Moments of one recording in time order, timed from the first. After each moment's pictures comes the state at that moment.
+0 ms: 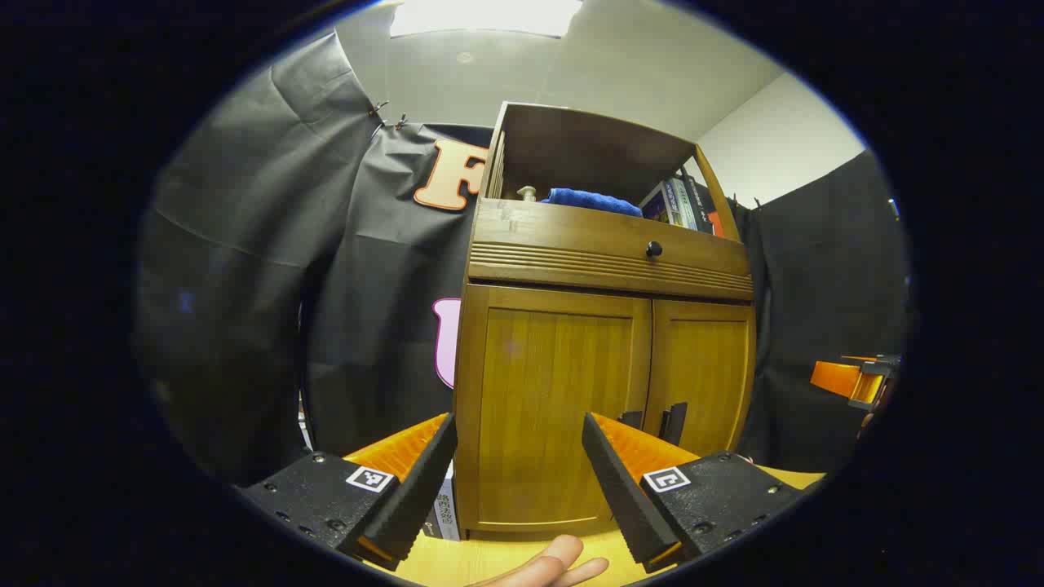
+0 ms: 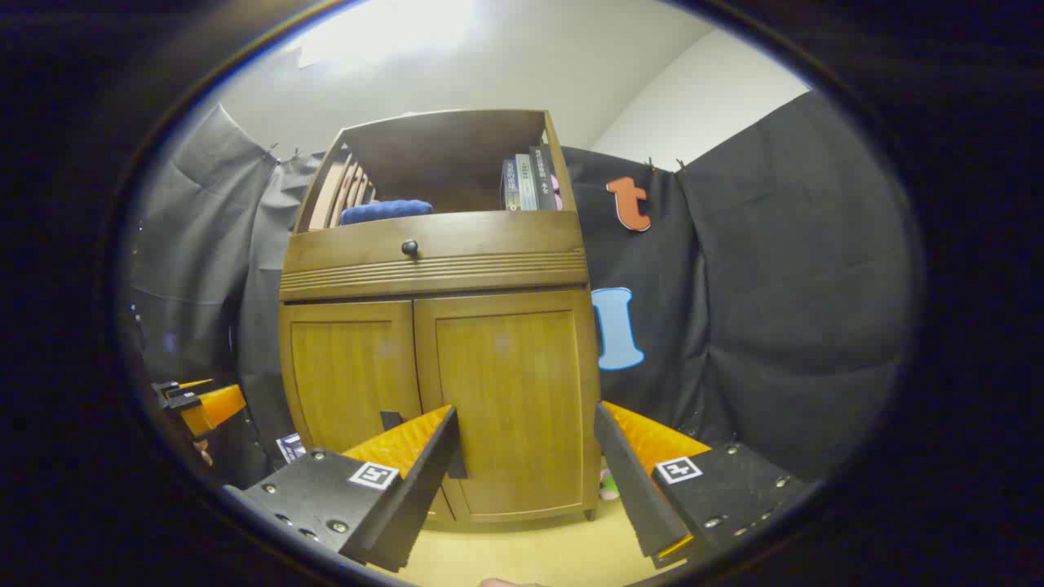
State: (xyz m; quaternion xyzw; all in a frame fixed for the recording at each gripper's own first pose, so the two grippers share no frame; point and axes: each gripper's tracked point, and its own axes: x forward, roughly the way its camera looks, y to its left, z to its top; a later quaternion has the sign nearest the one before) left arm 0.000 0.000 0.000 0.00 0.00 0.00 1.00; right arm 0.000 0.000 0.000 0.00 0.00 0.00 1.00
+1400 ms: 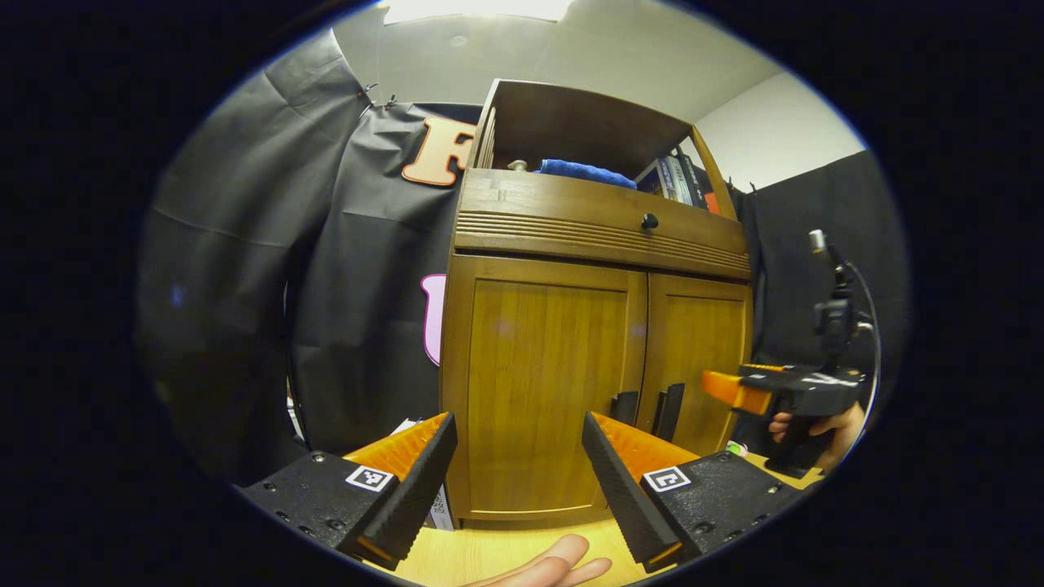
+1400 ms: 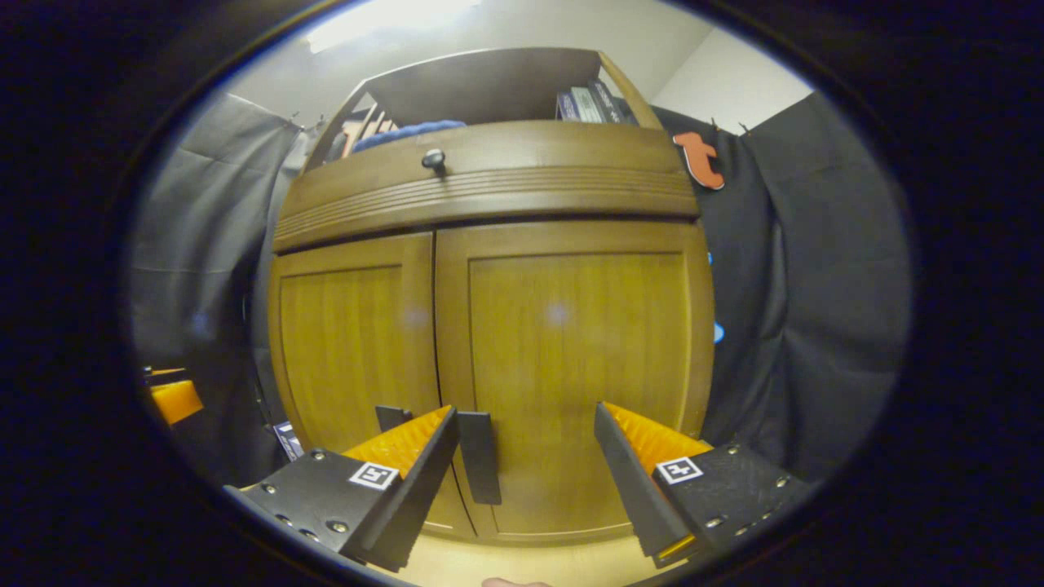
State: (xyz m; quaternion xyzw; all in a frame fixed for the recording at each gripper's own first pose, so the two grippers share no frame) left arm 0.013 -0.010 -0.028 0.01 0.05 -0.02 1.00; right arm 0.154 0.066 -0.099 -0.02 0.08 0.07 0.99
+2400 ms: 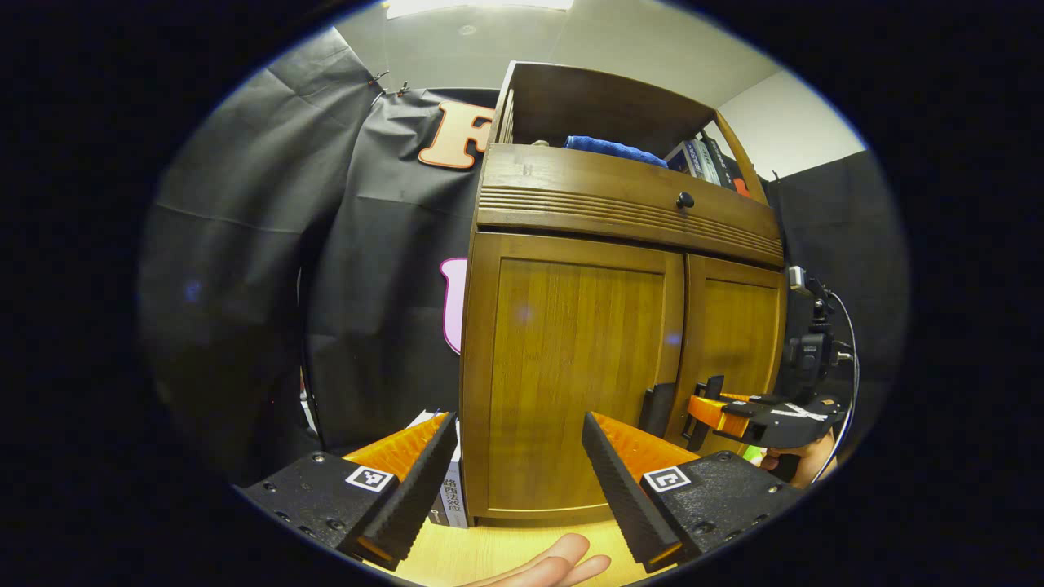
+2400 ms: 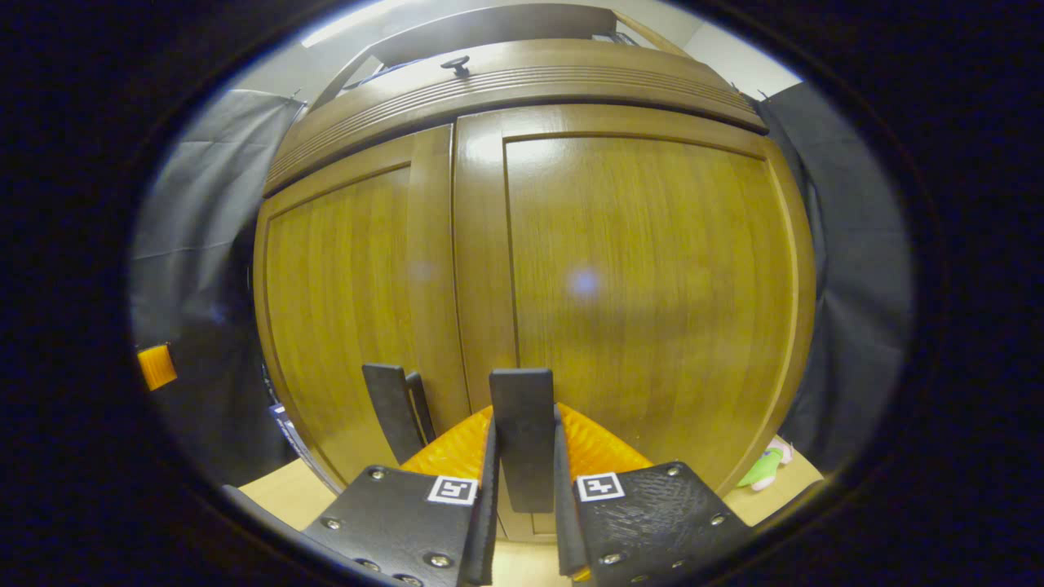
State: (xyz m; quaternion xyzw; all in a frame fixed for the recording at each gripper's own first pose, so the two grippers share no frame) left arm 0.035 0.013 -0.046 0.00 0.08 0.02 1.00; right arm 0.191 0.120 -0.158 -0.02 0.13 0.13 0.98
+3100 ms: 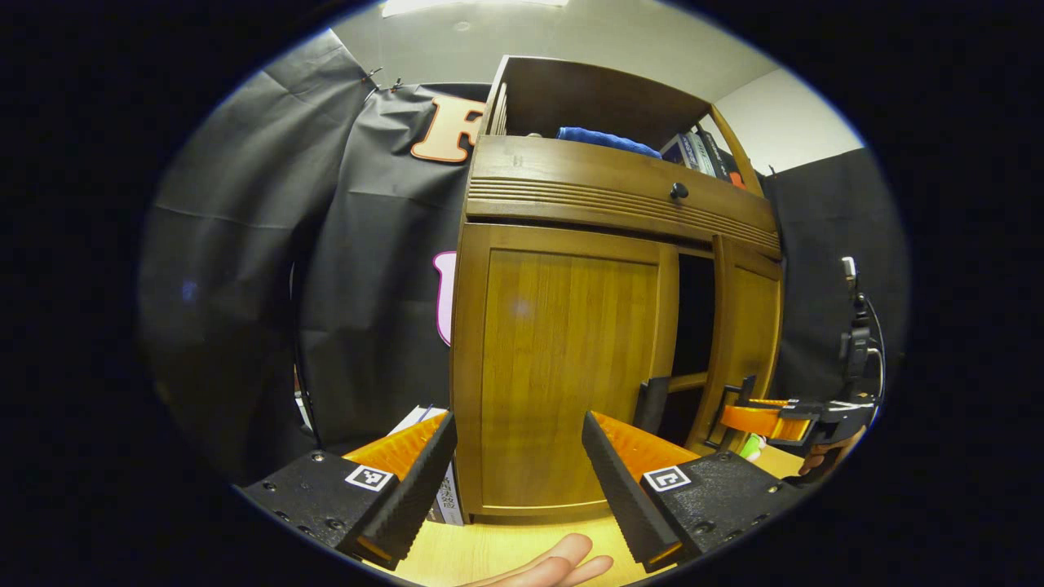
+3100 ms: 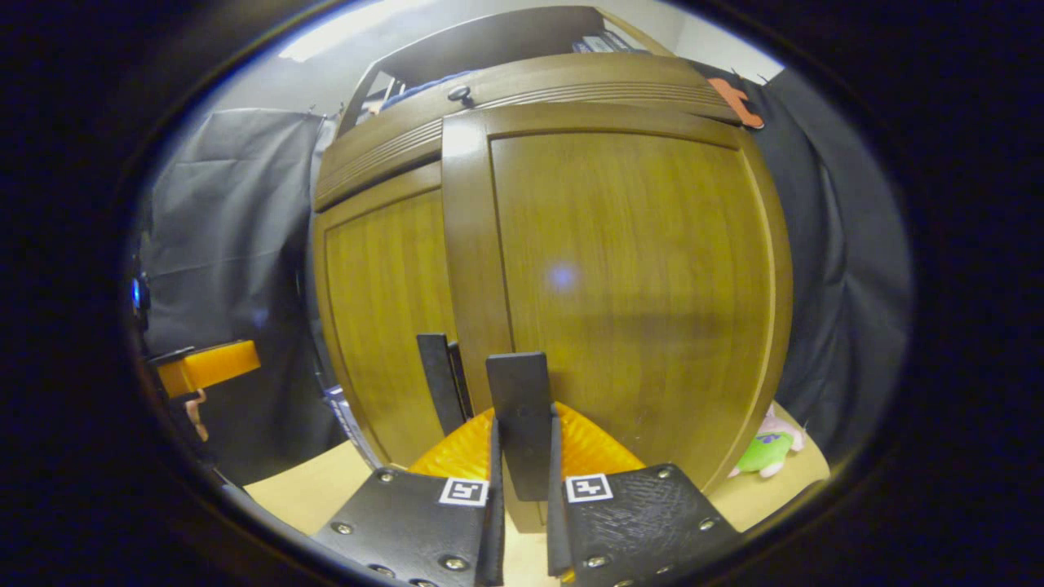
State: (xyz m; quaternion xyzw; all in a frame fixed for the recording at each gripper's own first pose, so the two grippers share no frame) left arm 0.038 0.003 -0.053 0.01 0.09 0.01 1.00; right arm 0.125 0.094 -0.144 0.02 0.15 0.21 0.97
